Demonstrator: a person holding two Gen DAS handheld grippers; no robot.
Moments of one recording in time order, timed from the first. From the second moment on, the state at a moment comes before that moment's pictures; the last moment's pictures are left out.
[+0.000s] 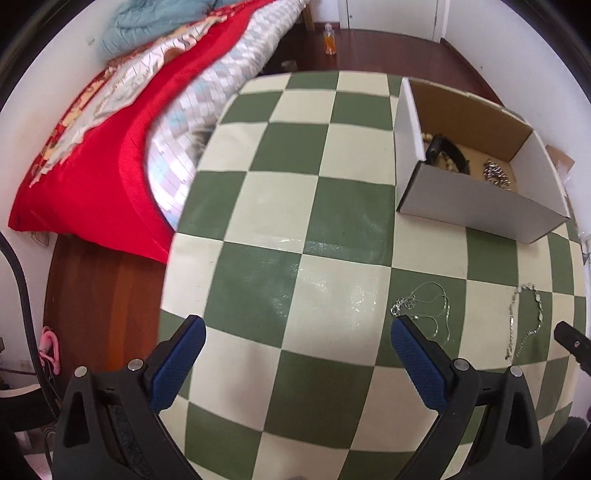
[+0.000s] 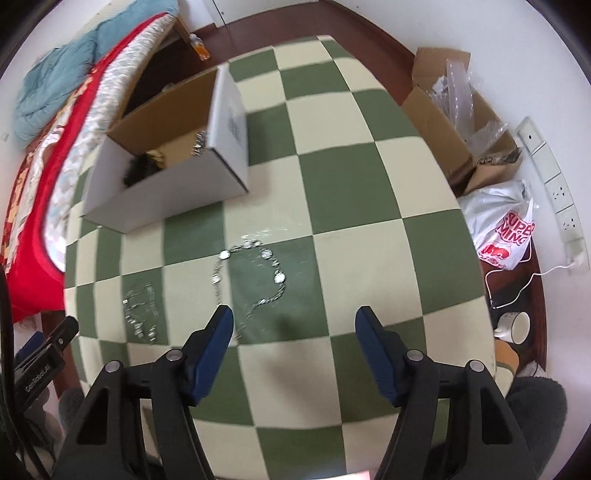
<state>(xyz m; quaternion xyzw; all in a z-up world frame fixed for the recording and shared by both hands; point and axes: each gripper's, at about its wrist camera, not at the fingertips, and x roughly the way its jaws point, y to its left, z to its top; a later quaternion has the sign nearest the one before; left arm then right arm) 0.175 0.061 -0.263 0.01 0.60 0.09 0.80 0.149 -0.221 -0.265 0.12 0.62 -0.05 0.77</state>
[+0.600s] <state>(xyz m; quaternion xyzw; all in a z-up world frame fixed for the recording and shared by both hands) 0.186 0.034 -0.311 -0.01 0.65 0.05 0.76 0.172 -0.169 -0.304 0.00 0.61 -0.05 0.79</state>
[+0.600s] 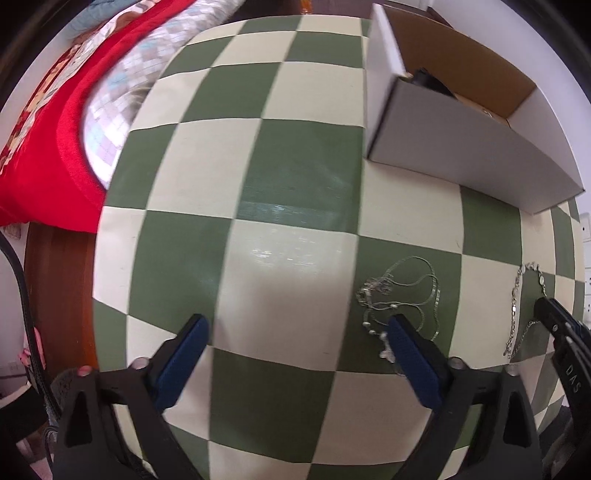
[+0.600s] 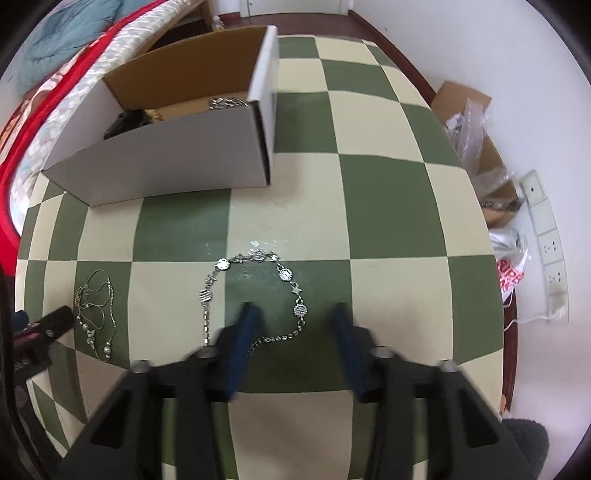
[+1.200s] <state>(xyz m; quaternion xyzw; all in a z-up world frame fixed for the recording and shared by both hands) 0.184 0.004 -0.301 -0.02 0.63 0.02 0.78 0.175 -0.173 -0.303 0.00 0.61 -0.04 0.79</state>
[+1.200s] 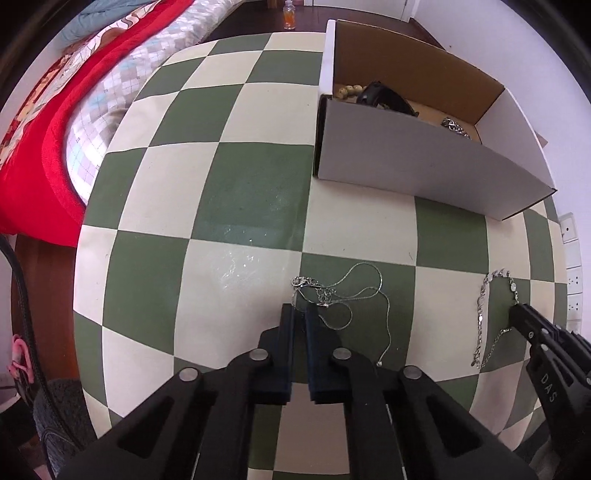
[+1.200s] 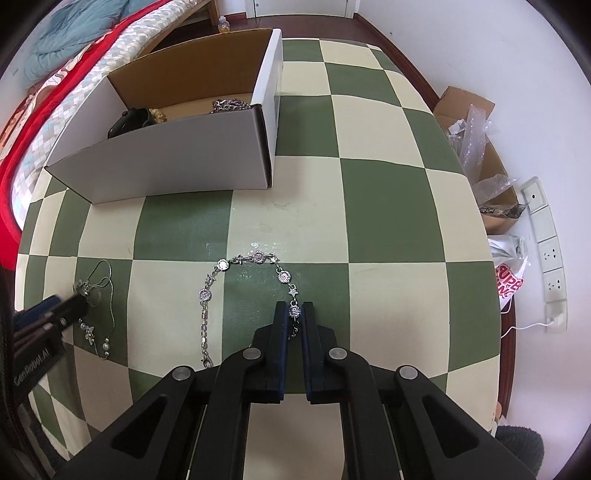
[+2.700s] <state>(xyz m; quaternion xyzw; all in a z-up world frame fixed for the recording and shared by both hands) 0.203 0.050 -0.304 -0.11 0.65 -0.01 0.75 0.182 -0.205 -0.276 0.13 0.61 0.00 0.78</state>
